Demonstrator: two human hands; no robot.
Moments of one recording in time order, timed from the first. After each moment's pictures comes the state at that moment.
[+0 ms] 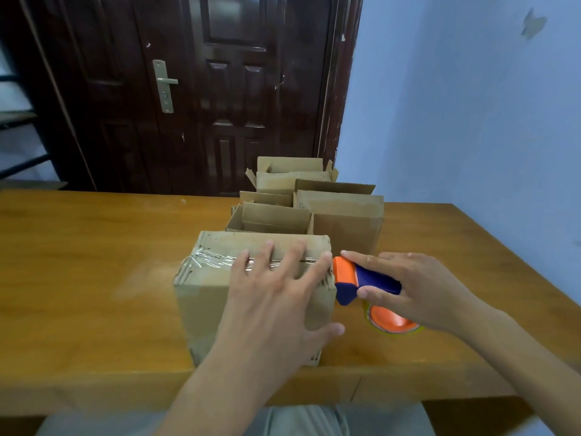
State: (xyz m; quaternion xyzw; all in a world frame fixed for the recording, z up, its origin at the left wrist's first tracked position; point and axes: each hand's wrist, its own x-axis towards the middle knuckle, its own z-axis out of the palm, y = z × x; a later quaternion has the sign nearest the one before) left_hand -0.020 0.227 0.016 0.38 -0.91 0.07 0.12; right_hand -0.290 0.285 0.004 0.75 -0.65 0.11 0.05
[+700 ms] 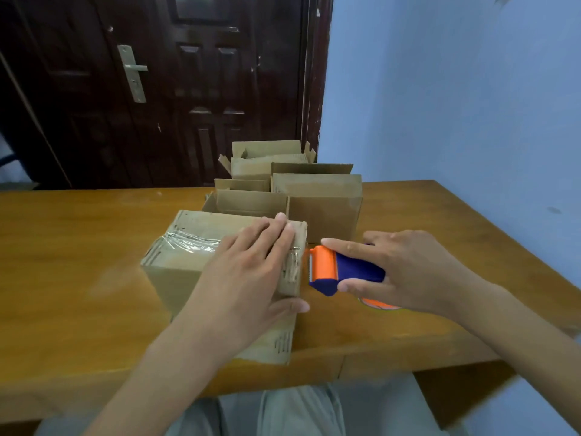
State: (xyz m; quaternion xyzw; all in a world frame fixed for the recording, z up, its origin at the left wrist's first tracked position) left_hand -0.026 0.208 0.020 0.31 -0.94 0.07 0.10; right_hand -0.284 0.307 0.024 0.76 -0.63 0.05 0.11
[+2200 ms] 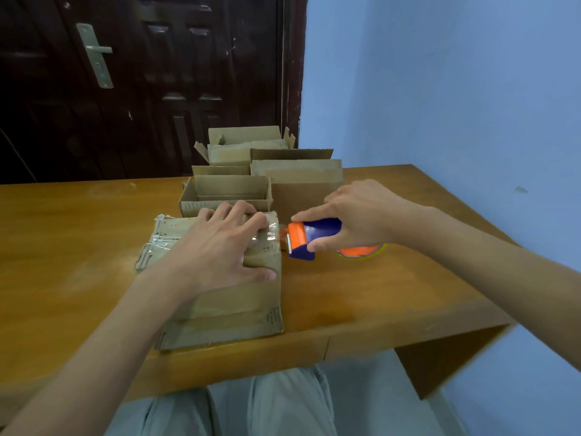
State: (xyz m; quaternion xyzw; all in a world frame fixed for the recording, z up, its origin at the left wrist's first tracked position) left_hand -0.044 0.133 -0.003 0.26 -0.96 0.07 0.06; right_hand -0.297 0.243 0.046 0.77 -0.62 -0.07 0.13
